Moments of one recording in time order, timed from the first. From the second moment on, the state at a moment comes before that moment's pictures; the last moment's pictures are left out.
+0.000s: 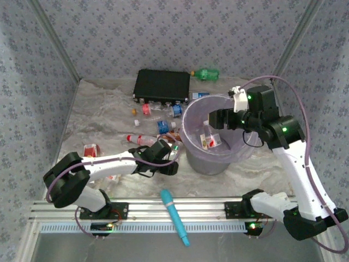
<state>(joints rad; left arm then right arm) -0.98 1.44 0.72 -0.32 0.04 -0.66 0.39 1.09 1.48 -1.05 -0.28 0.25</state>
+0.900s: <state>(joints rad) -0.75 0.90 0.78 -0.32 -0.11 -0.50 0.52 1.41 1.85 -0.93 -0.40 0.26</state>
